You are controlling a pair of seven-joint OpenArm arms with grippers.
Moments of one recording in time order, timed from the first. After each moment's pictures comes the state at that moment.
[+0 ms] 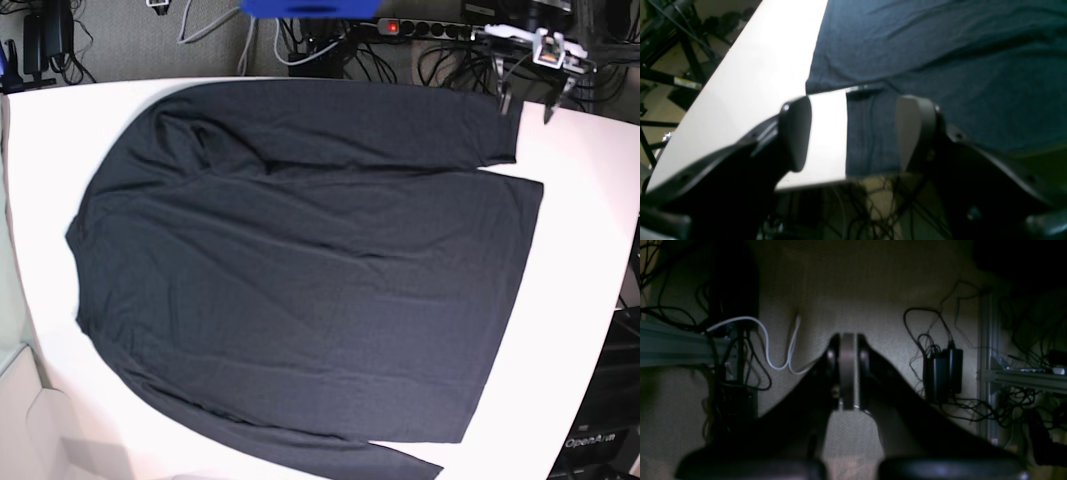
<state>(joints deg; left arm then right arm) 18.3 -50.5 68.1 75.5 -66.8 34.5 -74.2 -16.7 8.1 2.8 1.5 0.3 -7.1 56.5</state>
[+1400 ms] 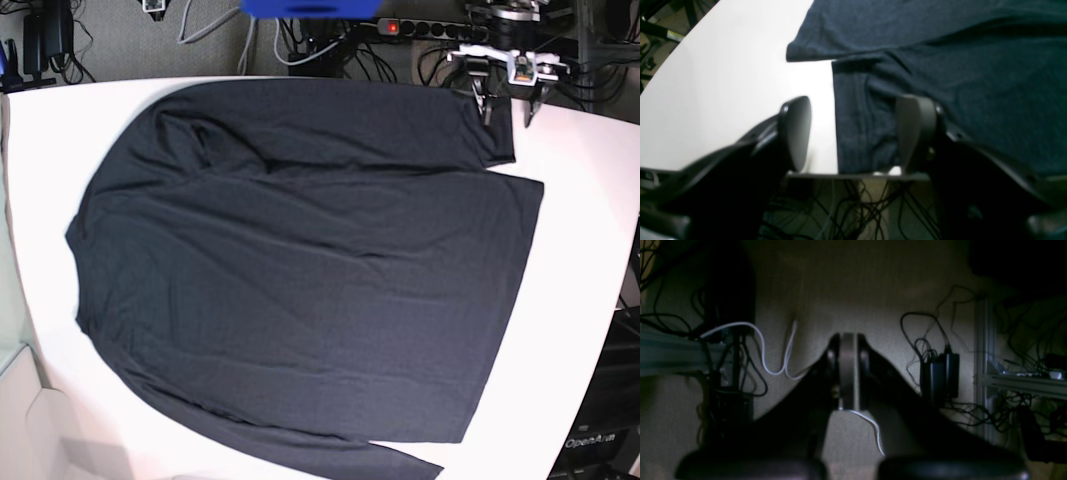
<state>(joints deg) 14.3 -42.3 68.4 69.3 -72.0 34.3 -67.4 -16.1 8.8 2.9 1.6 0.2 -7.1 56.6</state>
